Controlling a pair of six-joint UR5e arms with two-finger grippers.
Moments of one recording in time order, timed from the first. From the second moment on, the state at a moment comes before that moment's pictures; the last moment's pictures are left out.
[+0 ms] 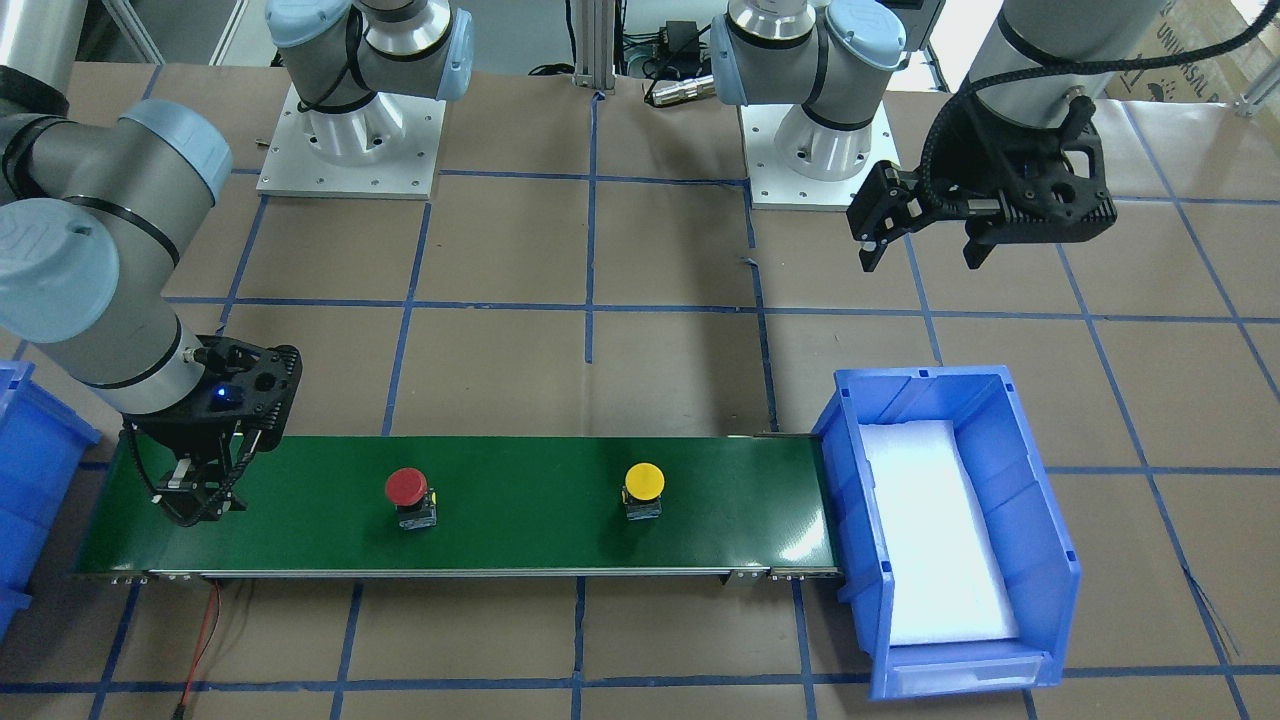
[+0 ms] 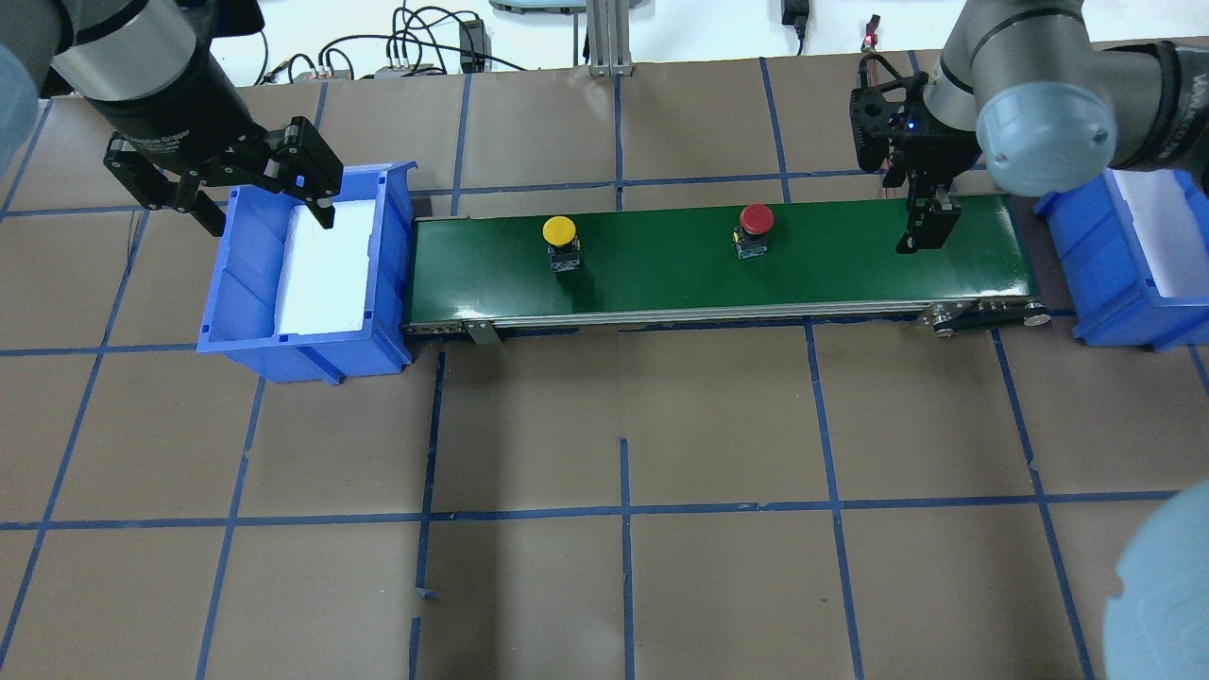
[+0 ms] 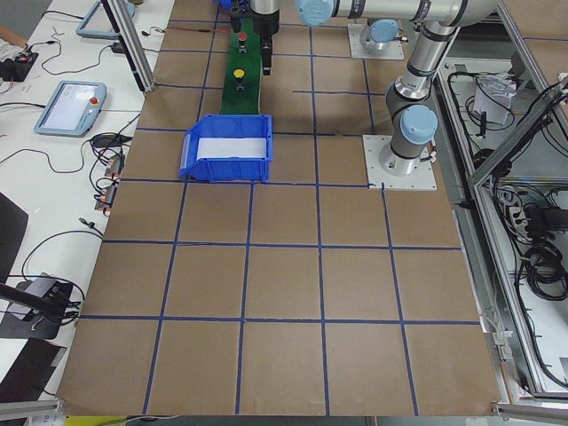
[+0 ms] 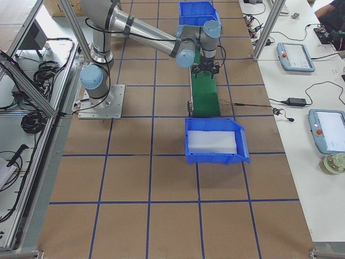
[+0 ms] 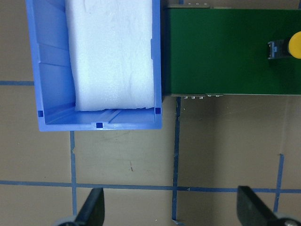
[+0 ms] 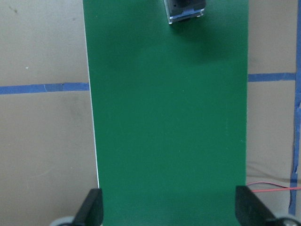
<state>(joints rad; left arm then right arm) -1.49 -1.58 -1.51 -1.62 1.57 0.02 1.43 -1.27 1.69 -2.04 -1.56 -1.67</state>
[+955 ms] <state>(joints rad) -1.49 -1.57 -1.52 -1.67 1.59 -0.06 1.44 -1.27 1.72 -2.07 -1.56 -1.68</state>
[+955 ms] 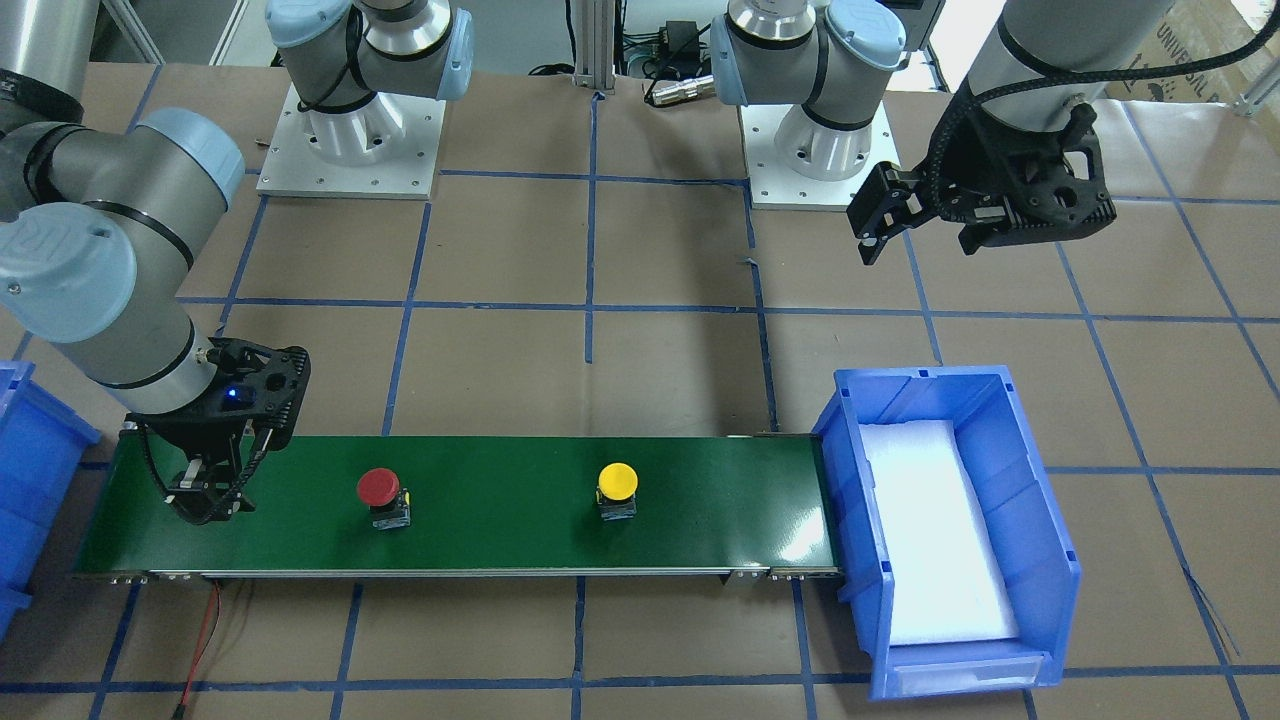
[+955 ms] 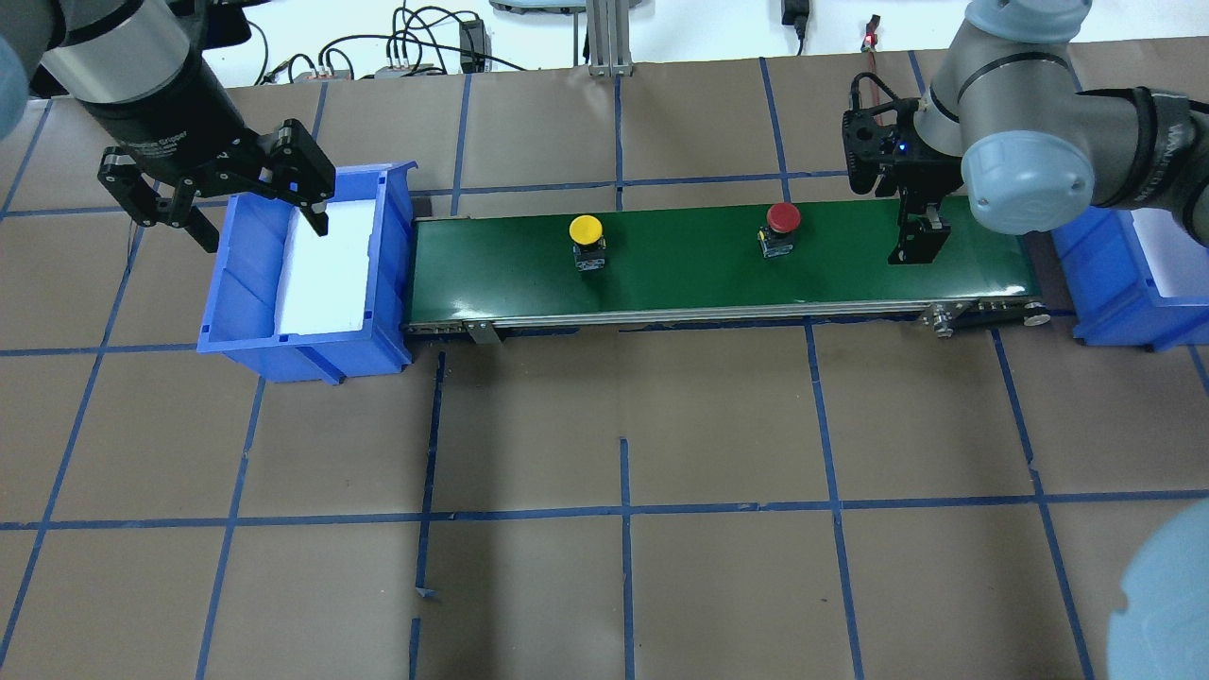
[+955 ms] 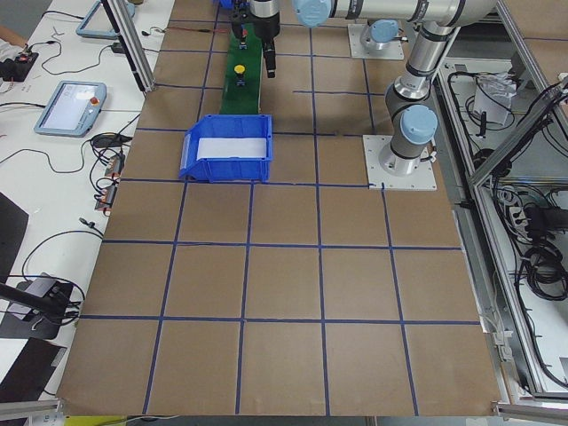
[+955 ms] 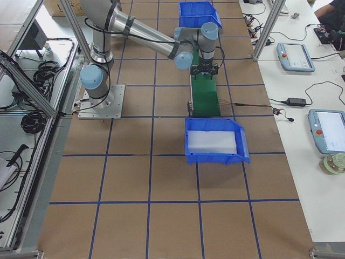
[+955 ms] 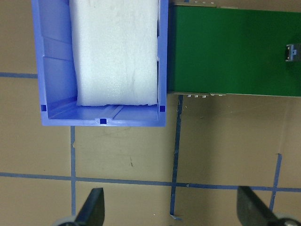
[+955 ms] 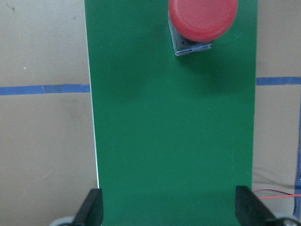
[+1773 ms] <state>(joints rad) -1.49 -1.56 -1.53 -1.67 1.59 -0.07 1.43 -1.26 1.71 -2.07 -1.56 -1.69</state>
